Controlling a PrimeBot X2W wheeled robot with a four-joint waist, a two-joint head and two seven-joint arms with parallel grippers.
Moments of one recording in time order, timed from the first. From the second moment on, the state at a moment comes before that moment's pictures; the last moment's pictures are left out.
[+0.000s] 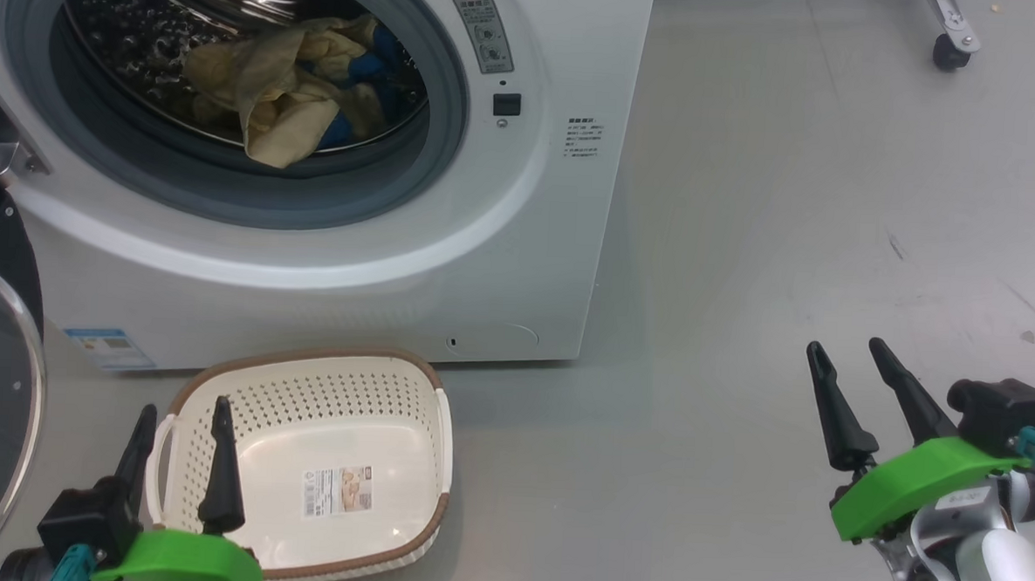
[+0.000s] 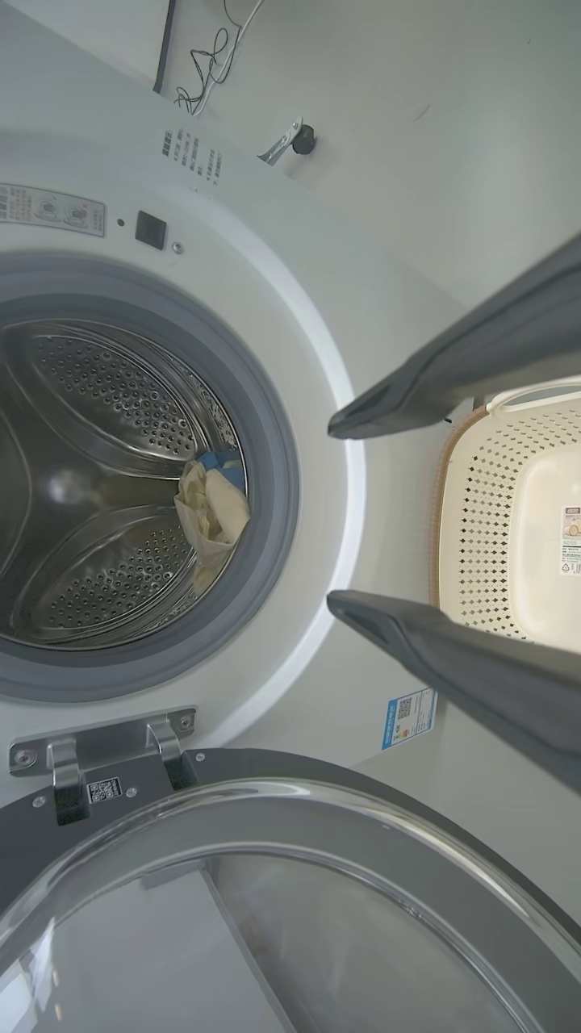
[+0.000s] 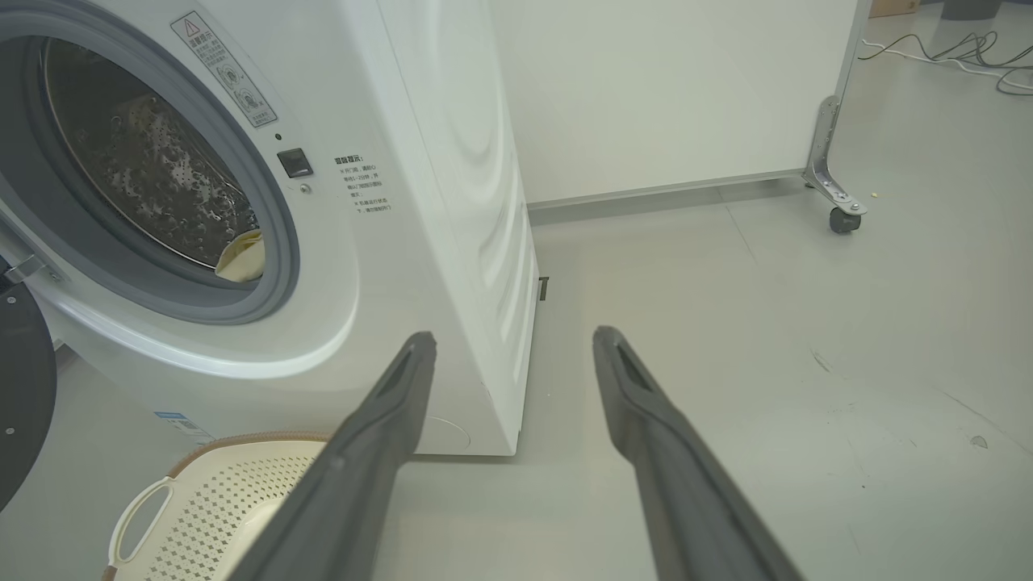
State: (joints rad) left arm -0.01 0.15 -0.10 0.13 -0.28 0.12 -0.18; right arm -0.06 -0.15 0.08 0.11 0.36 0.13 -0.03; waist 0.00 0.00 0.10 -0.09
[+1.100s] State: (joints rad) left arm -0.10 0.20 -0.12 0.13 -0.28 0.13 -0.05; right arm -0.05 -0.15 0.10 0.10 0.37 0.13 -0.03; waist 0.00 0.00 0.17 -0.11
